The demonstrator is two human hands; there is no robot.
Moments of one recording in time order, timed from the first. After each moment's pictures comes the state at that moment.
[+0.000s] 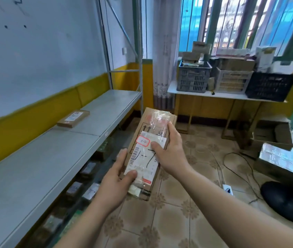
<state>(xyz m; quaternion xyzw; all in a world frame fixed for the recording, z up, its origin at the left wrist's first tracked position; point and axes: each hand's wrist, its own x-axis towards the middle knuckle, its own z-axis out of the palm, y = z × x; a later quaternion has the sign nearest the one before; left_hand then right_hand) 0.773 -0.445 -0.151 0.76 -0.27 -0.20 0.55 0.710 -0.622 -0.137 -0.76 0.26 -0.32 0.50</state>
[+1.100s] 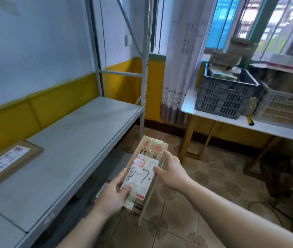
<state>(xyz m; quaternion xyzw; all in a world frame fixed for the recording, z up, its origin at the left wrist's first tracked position) 1.164 -0.844 -0.218 0.81 -0.21 -0.26 0.49 1.094 -1.047 -0.194 -0.85 0.30 -0.04 0.43</state>
